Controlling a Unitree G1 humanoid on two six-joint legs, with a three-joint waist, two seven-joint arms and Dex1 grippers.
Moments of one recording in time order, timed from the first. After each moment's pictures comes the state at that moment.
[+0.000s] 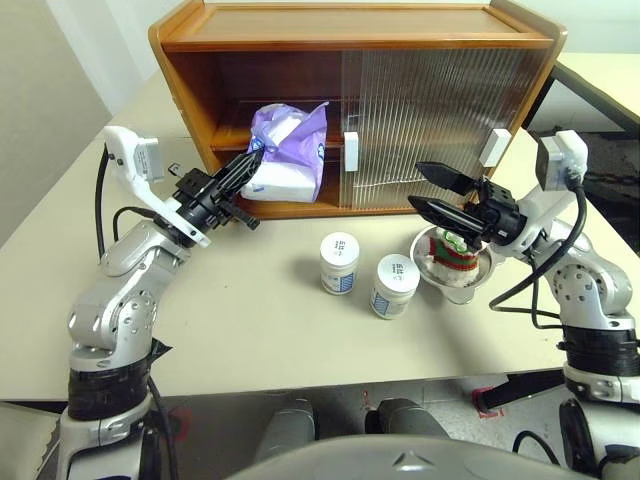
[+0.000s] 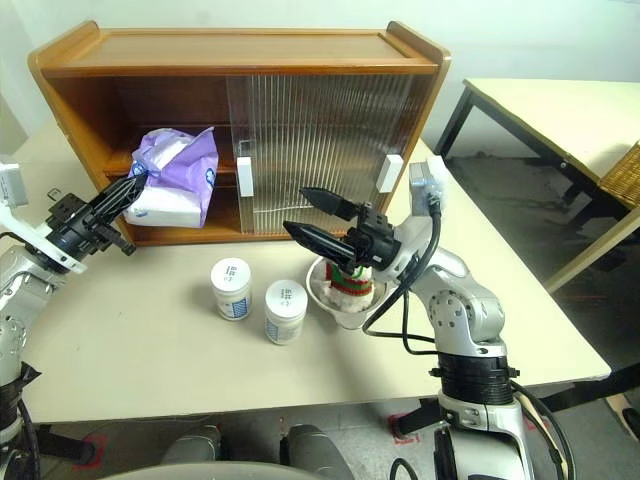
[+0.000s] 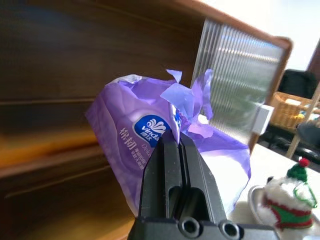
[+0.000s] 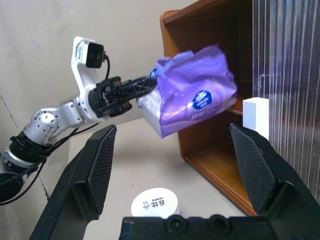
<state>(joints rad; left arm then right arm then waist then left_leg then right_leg) -0.28 0.48 0.26 -0.35 -0.68 0.46 -0.48 -0.37 -0.44 -0.14 -0.13 0.82 0.48 1.03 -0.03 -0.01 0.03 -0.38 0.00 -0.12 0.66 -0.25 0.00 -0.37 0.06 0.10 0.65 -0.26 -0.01</state>
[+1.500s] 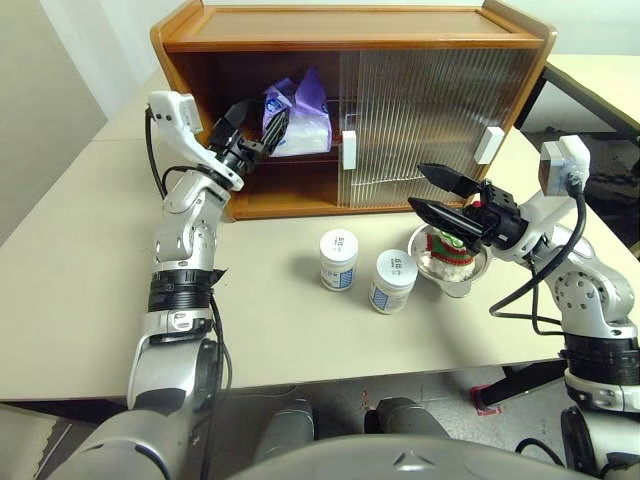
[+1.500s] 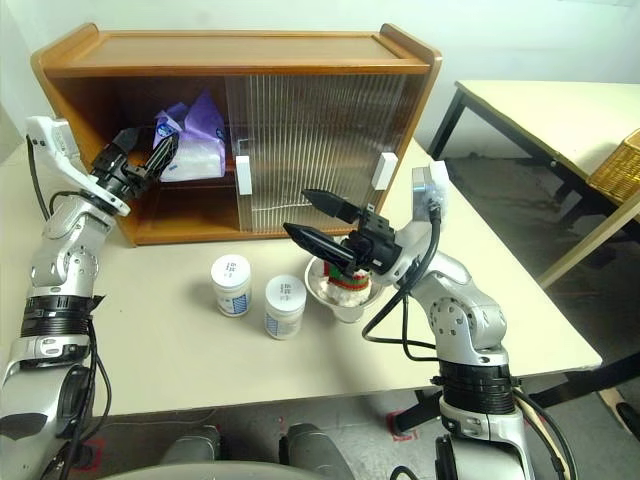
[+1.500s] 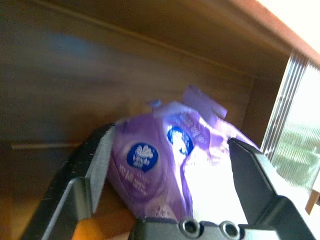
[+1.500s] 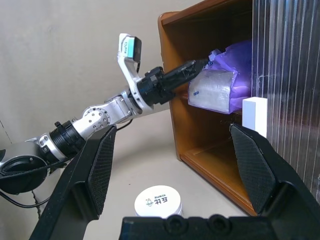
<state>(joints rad) -0.65 0.32 0.24 0.30 -0.44 0.05 -0.55 -0.34 -0.44 -0.14 -0.17 0.82 0.47 1.00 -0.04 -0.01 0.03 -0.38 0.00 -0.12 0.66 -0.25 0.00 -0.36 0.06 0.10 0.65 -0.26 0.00</state>
